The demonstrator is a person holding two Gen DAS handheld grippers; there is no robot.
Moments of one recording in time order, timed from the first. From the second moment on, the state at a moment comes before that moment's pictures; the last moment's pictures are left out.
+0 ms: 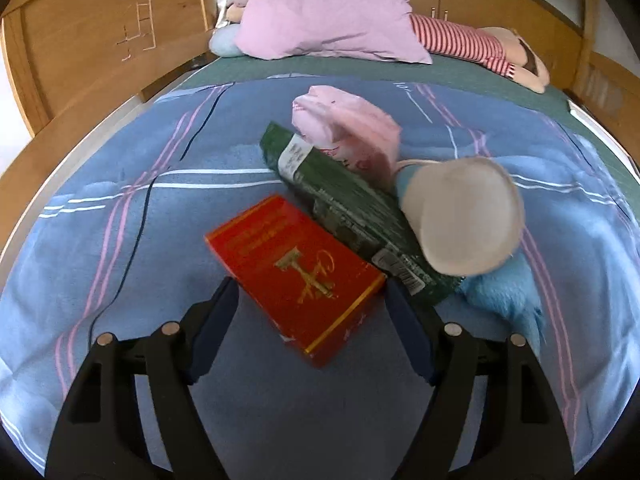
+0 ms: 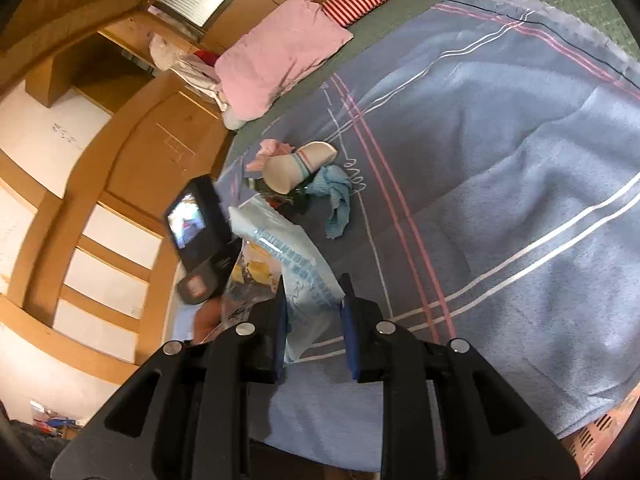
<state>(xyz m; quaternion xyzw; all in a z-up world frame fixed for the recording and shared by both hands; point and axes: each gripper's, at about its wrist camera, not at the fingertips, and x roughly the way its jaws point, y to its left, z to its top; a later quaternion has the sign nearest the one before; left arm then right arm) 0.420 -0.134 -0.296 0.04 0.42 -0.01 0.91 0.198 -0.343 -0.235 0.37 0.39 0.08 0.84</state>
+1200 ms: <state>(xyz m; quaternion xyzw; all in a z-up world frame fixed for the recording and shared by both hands) 0.319 -0.042 -0.266 0.04 0.41 -0.03 0.91 0.185 -0.327 -0.224 0.36 0.37 0.08 0.85</state>
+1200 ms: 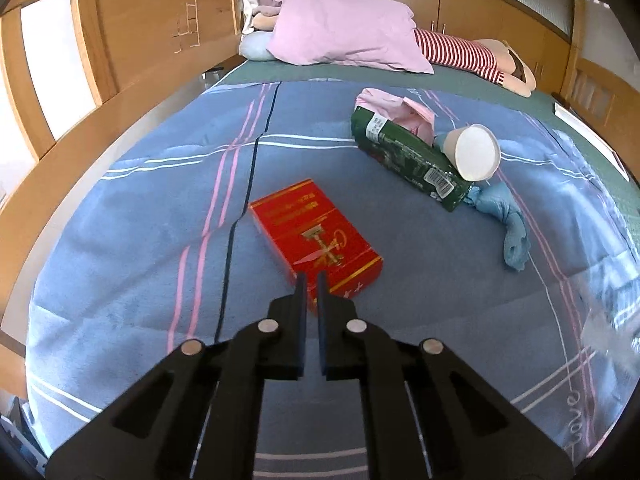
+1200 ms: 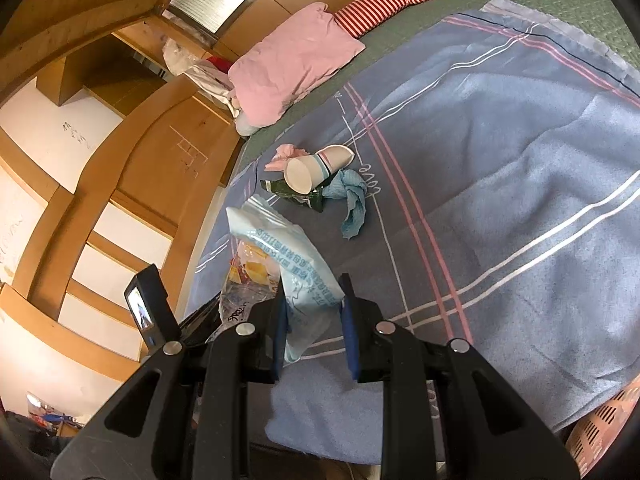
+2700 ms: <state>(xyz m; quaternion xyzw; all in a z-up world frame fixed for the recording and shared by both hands) 0.204 -0.138 -0.132 0.02 0.32 -0.09 0.94 0.045 -0.364 -0.152 0.40 0.26 0.01 0.88</state>
